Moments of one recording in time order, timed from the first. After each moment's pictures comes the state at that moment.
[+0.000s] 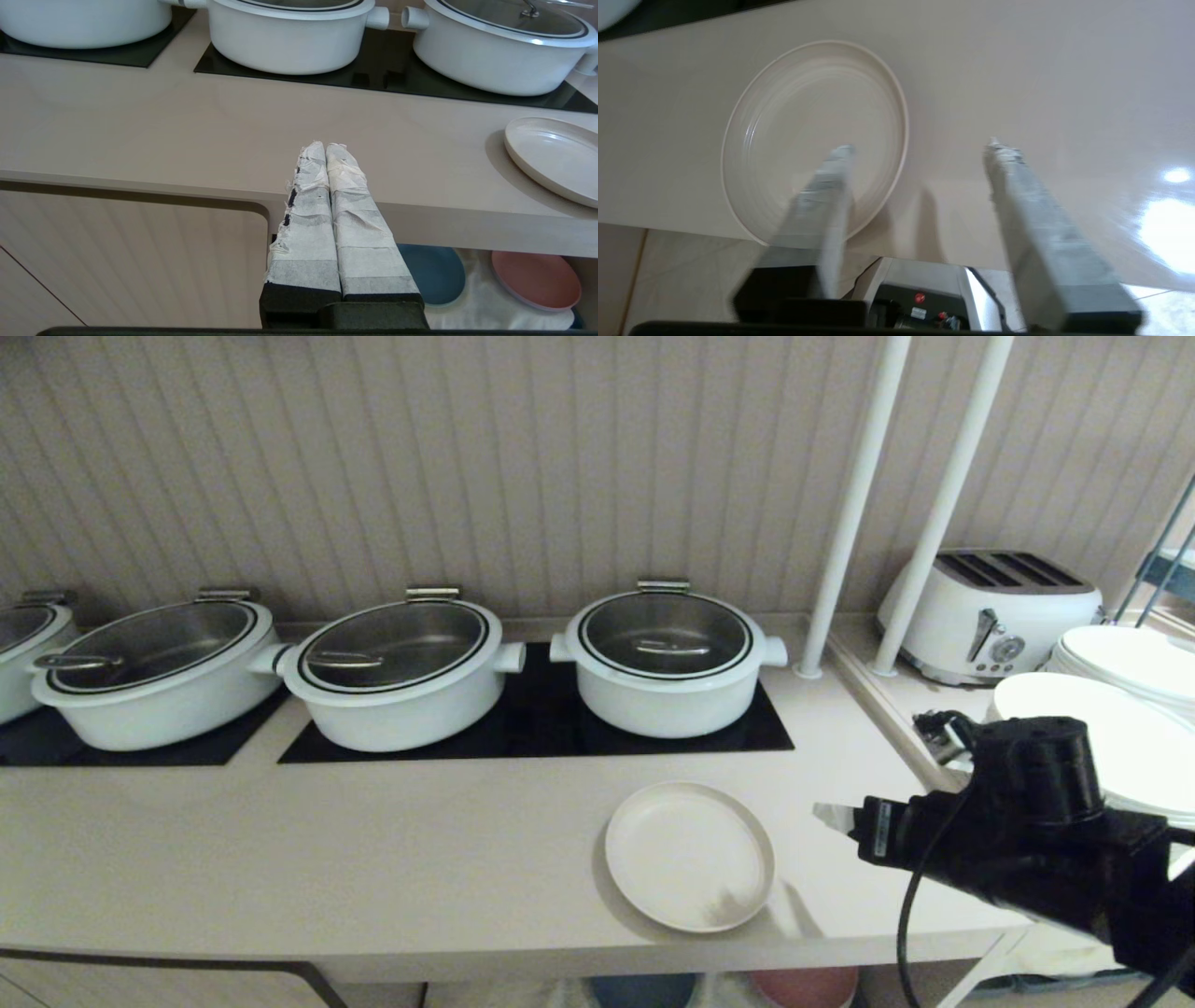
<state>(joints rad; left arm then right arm) 0.00 0.00 0.00 0.00 0.03 -0.12 0.39 1.67 -0.49 -0.63 -0.05 0.42</state>
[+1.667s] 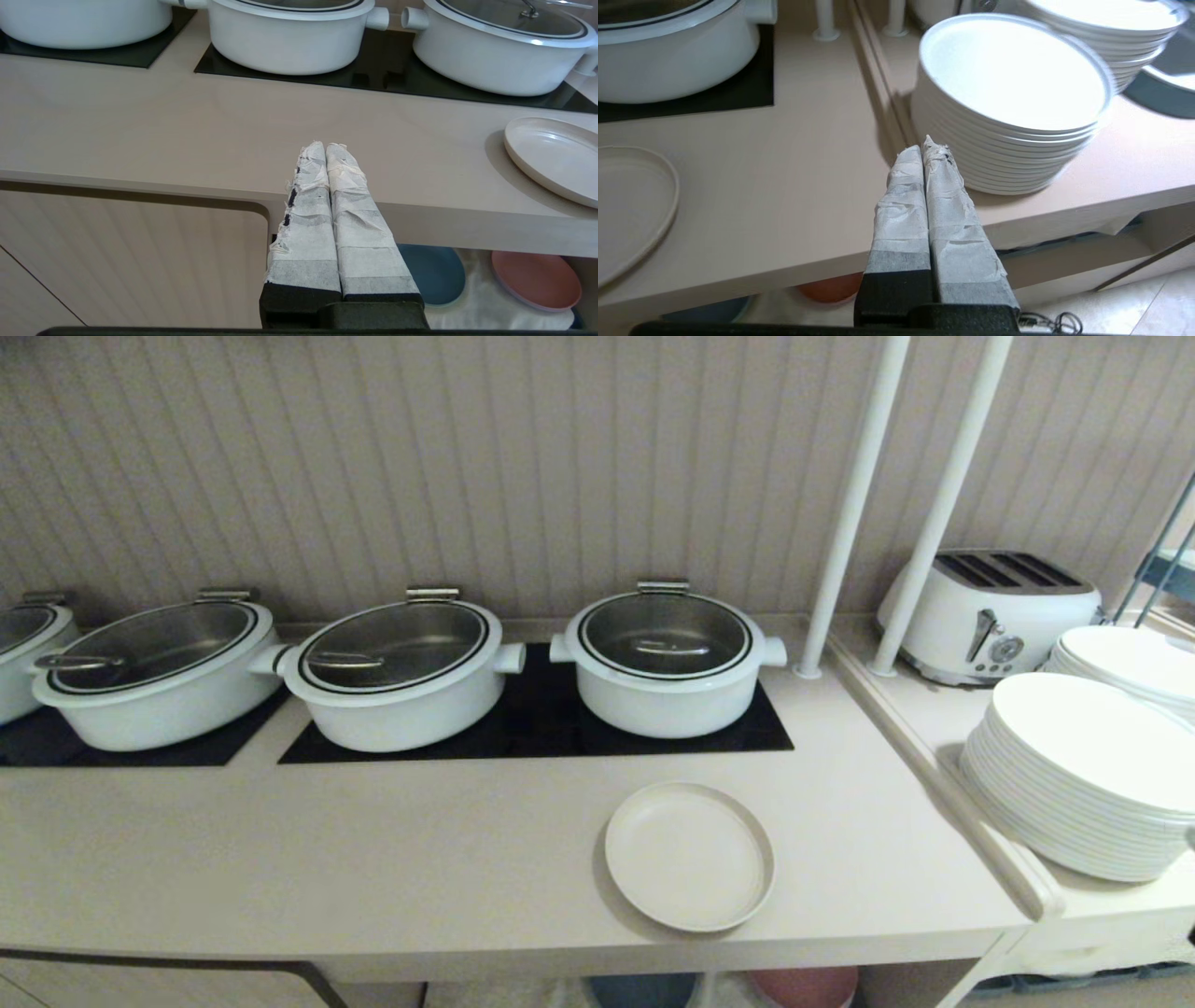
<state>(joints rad) 0.00 0.00 0.00 0.00 0.03 -0.12 0.14 0.90 -0.13 -0.62 -0.38 0.00</state>
